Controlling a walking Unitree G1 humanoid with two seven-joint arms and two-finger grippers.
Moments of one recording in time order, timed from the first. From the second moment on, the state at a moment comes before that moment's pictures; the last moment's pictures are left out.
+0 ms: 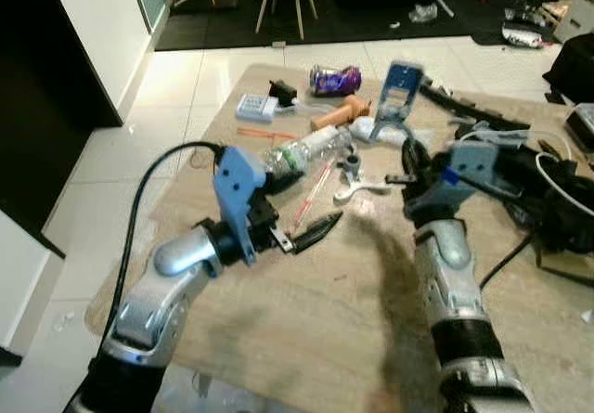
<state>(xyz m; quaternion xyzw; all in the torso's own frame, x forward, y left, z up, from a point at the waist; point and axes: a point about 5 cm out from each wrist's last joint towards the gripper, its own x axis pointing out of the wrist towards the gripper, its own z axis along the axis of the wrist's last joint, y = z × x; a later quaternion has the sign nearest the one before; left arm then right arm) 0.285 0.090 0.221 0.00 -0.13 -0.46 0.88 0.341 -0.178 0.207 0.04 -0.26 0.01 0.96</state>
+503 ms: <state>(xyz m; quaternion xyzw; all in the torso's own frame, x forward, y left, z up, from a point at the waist) 0.292 0.096 0.229 0.00 -0.14 -0.41 0.90 0.322 -0.156 0.194 -0.01 -0.21 0.04 0.98</state>
